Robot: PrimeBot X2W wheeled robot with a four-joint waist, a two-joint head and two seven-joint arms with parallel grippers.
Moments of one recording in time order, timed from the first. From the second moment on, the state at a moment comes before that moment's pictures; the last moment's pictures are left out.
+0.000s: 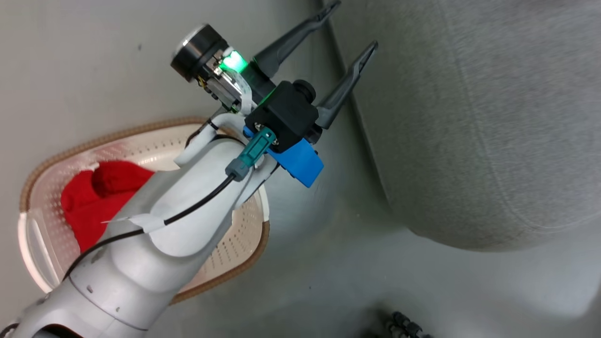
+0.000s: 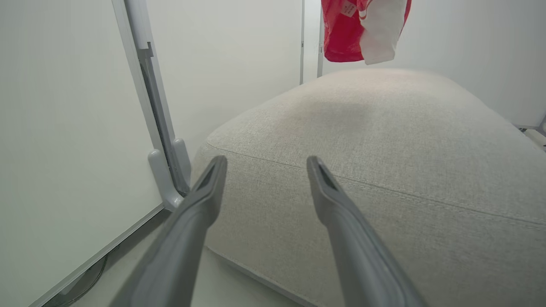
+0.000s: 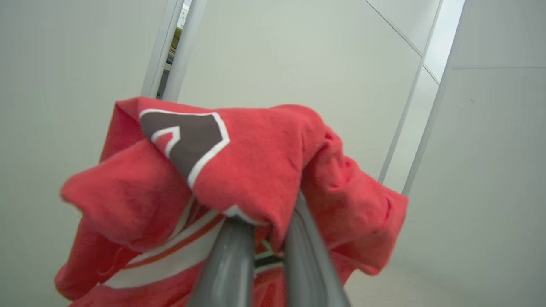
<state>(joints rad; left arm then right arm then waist) -0.93 0.19 -0.78 0.37 -0.17 -0.09 -0.23 -0.90 -0.31 -0.43 0.14 0.10 0.13 -0.26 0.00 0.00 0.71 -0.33</state>
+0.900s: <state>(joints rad) -0.93 0.21 -0.79 0.33 -0.18 -0.05 -0.24 -0.84 -0.29 -0.40 0.58 0.16 0.13 -0.26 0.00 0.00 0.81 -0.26</state>
